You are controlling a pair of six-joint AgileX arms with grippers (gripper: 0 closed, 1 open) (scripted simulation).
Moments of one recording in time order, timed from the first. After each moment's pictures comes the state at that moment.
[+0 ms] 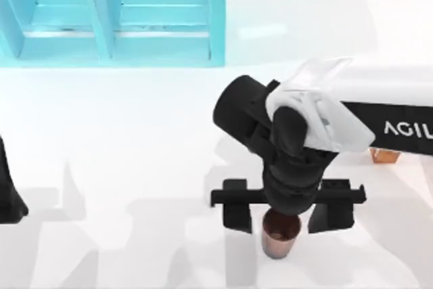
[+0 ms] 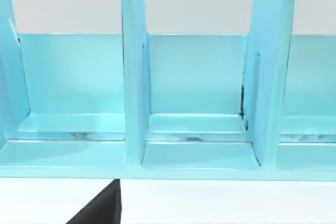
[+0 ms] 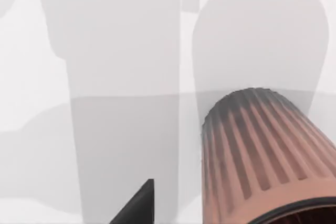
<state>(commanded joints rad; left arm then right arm) 0.00 0.00 0.00 0.00 0.00 0.00 0.82 1.91 1.28 -0.95 0.00 0.84</state>
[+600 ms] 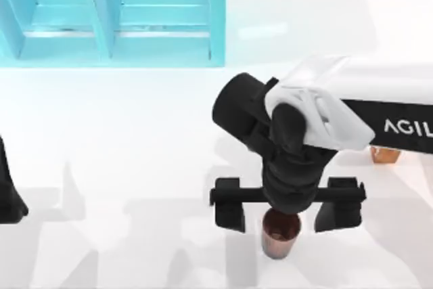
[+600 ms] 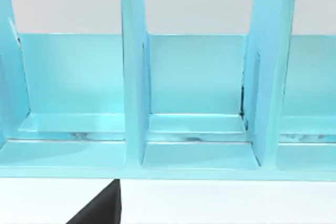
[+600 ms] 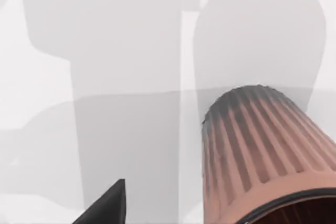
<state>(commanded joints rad) 0.00 0.00 0.00 0.00 0.00 0.00 0.82 1.90 1.30 -0.96 0.00 0.84</state>
